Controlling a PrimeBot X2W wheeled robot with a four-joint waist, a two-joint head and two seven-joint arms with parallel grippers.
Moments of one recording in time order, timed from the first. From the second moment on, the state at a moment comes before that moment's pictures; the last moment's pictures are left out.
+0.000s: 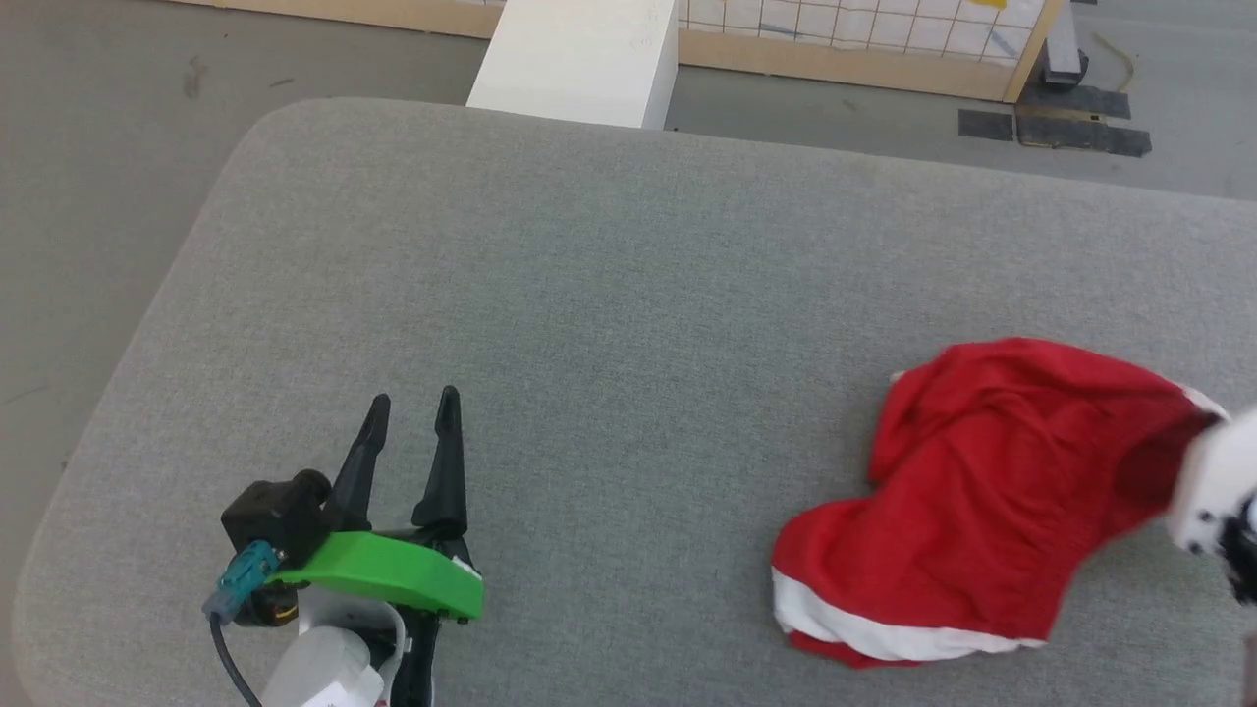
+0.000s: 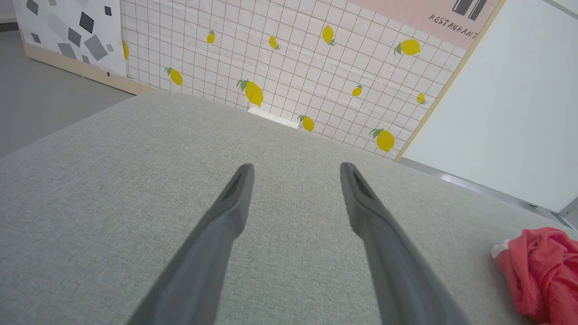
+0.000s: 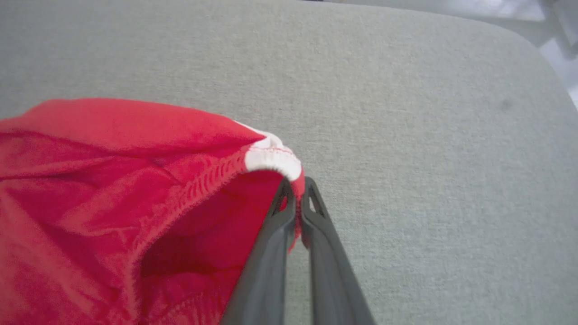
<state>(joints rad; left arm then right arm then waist) -0.13 0.15 -0.22 0.13 -0.52 0.01 -0.26 -0.31 -0.14 -0.41 0.26 -0.05 0.13 0.56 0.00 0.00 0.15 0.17</state>
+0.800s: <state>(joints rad) -0.13 0.16 -0.23 0.15 -0.53 0.01 -0.26 -0.20 -0.05 -0.62 0.10 0.01 0.13 0.45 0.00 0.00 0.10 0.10</state>
